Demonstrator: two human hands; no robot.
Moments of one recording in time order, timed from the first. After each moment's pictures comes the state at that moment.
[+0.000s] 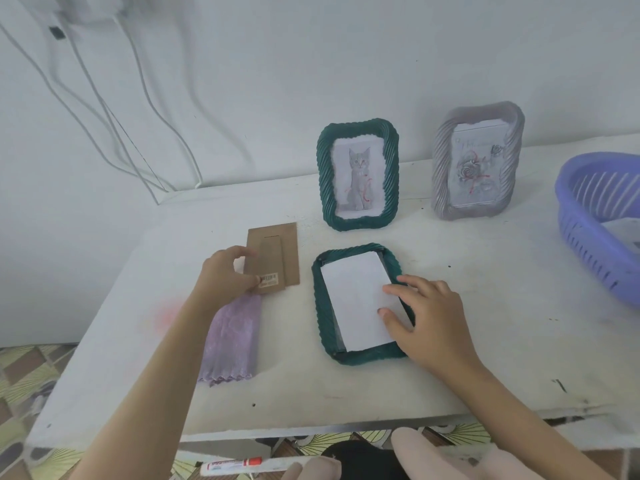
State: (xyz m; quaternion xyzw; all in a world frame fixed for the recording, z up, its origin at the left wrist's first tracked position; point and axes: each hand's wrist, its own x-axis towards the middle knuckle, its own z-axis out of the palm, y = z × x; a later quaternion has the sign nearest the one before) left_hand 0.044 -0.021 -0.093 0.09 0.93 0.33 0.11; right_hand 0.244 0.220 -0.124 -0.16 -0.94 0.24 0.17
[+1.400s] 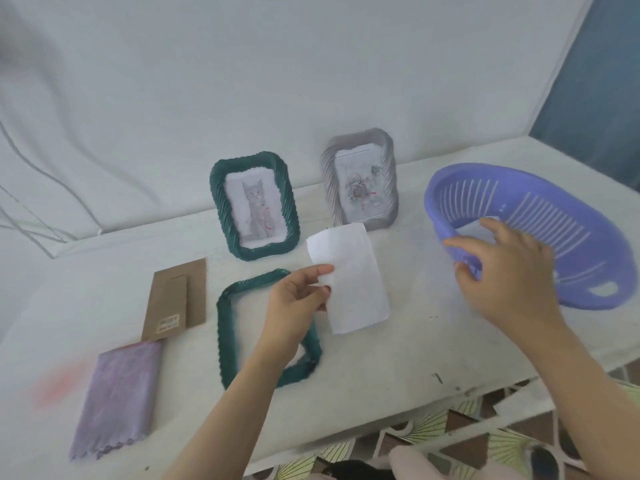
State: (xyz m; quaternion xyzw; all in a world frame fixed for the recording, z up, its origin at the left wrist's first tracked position) left_hand 0.188 0.181 -0.077 0.17 0.69 0.67 0.23; right_hand 0.338 0.383 -0.043 -0.32 -0.91 0.07 0.26
